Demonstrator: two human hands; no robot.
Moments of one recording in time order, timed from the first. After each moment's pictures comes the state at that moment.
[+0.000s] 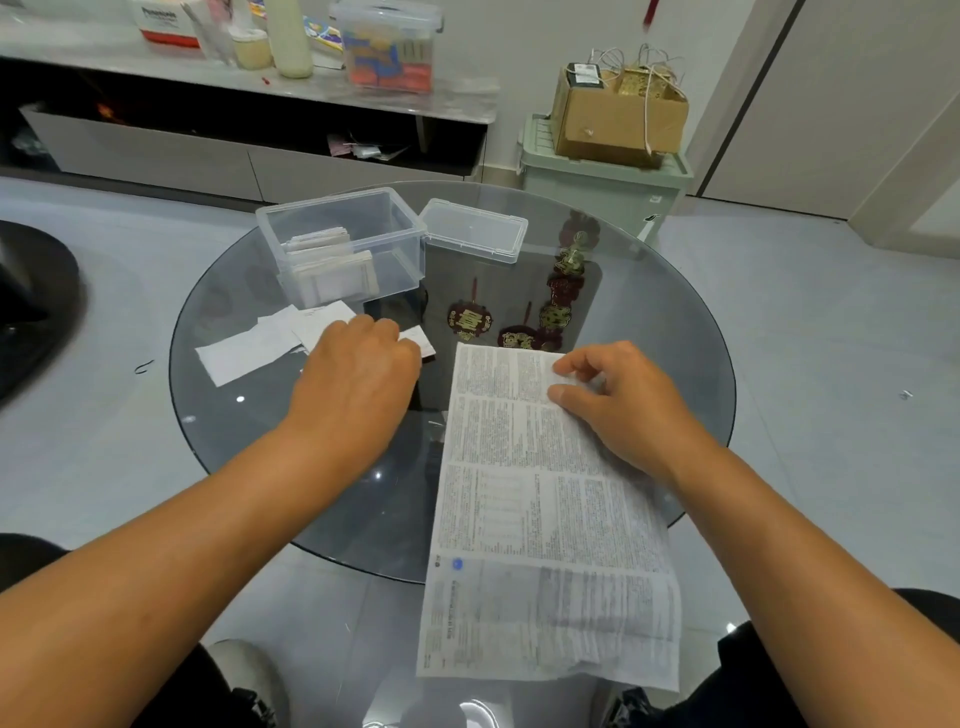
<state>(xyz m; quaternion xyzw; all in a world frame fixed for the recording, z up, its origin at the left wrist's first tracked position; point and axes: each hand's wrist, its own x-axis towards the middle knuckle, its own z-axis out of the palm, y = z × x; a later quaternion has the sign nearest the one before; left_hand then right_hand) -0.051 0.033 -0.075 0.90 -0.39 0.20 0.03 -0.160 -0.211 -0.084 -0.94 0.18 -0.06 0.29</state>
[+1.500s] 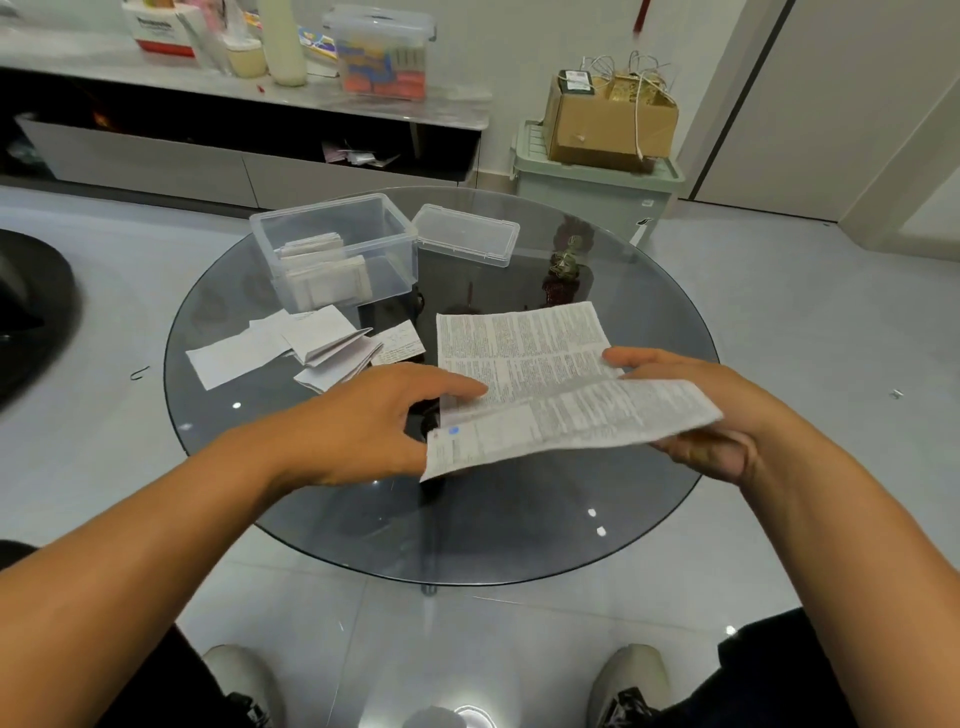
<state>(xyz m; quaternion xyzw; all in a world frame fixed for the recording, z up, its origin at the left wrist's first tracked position) -0.059 0.042 -0.070 0.83 -0.45 -0.20 0.27 -0.194 -0.231 -0.032 -0.57 0.34 0.03 0.75</state>
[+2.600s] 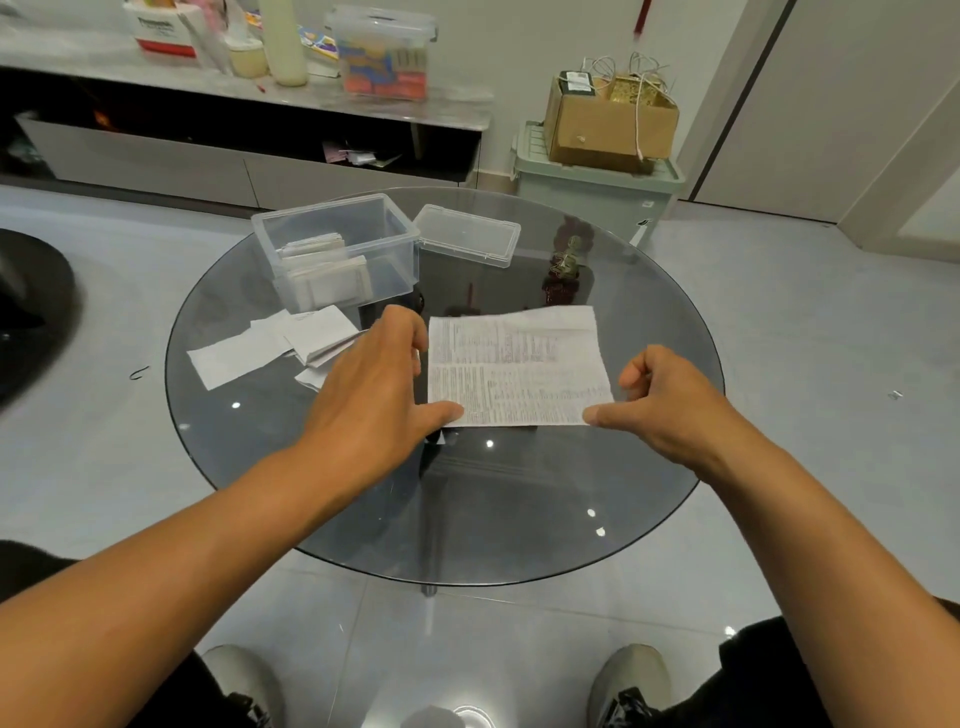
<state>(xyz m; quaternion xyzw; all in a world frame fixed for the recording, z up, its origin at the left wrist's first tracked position) -0.073 0.026 -0.080 0.90 -0.29 0.05 0.31 -0.183 -0.229 -0.061 -0.89 0.31 -0.01 0.35</state>
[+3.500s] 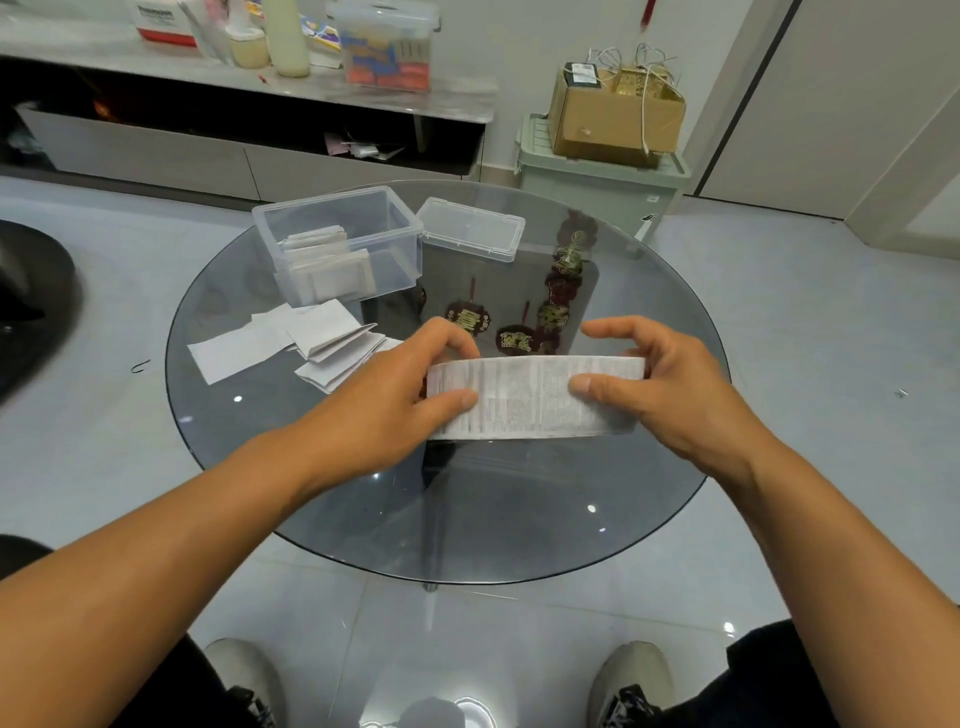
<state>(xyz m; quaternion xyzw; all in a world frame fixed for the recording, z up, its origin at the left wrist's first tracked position) -0.068 0.029 -0.074 0.83 -0.39 -0.12 0.39 -0.186 -0.219 -0.049 -0.86 0.17 -0.09 0.47</state>
